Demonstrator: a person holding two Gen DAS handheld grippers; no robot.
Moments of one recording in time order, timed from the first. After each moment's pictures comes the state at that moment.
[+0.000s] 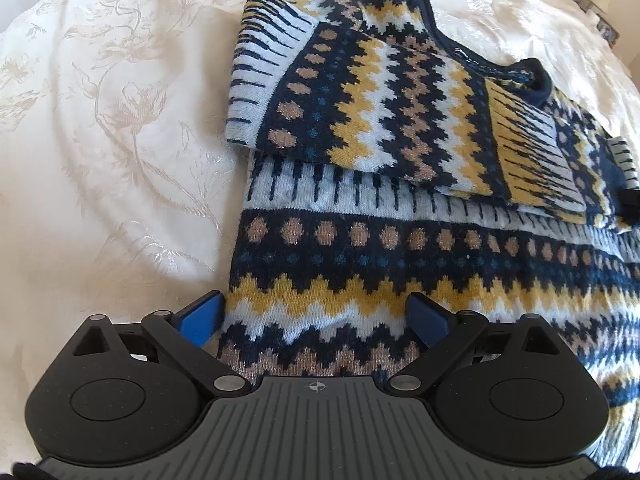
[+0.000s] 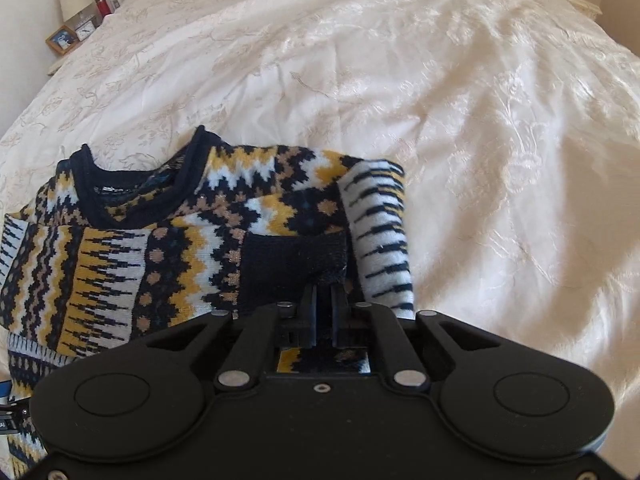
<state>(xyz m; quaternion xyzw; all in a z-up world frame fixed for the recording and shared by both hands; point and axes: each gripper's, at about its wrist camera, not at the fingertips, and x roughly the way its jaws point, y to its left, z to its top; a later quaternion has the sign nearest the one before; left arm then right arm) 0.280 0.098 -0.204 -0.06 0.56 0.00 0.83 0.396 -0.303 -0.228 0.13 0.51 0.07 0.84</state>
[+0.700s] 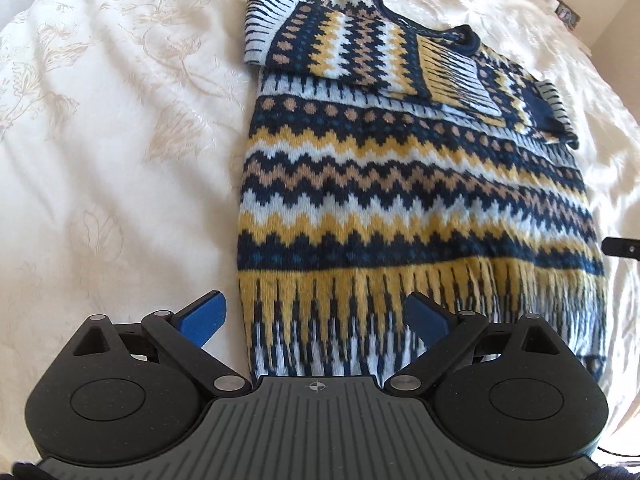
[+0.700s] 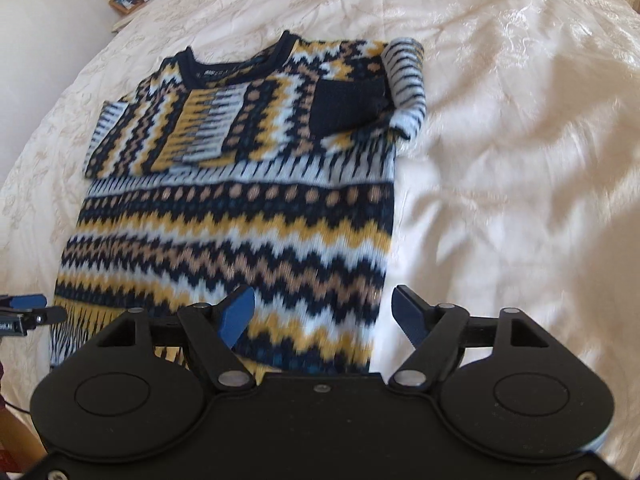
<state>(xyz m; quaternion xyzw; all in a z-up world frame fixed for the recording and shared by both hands) 0.158 0.108 -0.172 -0.06 0.56 -0.05 0.82 0.228 -0.311 -0.208 0.12 0.54 0.19 0.81</state>
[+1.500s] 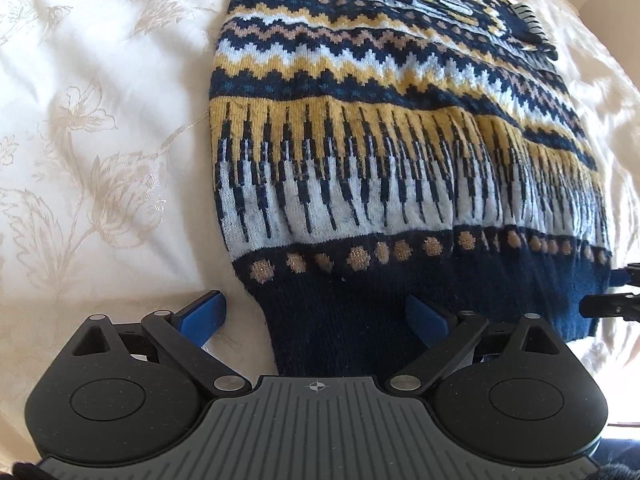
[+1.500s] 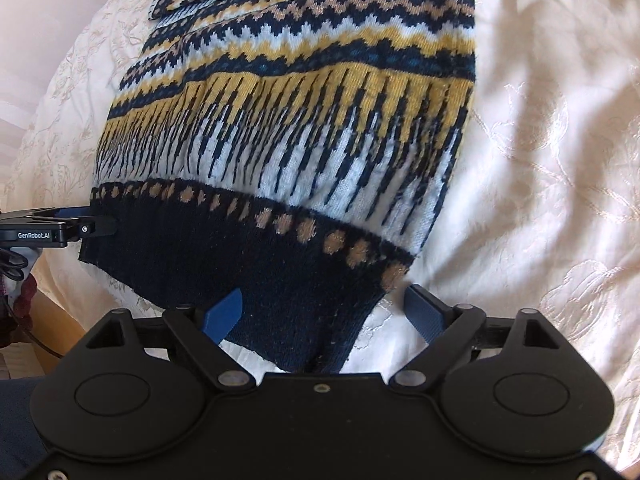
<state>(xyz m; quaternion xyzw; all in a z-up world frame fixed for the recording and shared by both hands) 0.091 0.092 -0.209 -0.05 0.60 -0.07 0.79 0.126 -0.280 -0.264 0.14 0.61 0.27 0.73</state>
